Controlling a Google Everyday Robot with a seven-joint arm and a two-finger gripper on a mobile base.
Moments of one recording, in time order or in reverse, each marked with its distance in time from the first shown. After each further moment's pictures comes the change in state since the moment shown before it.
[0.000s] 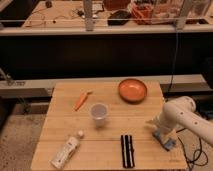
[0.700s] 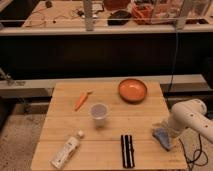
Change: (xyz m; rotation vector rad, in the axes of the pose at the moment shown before) arm 0.019 0.044 -0.008 -0.030 -0.010 0.046
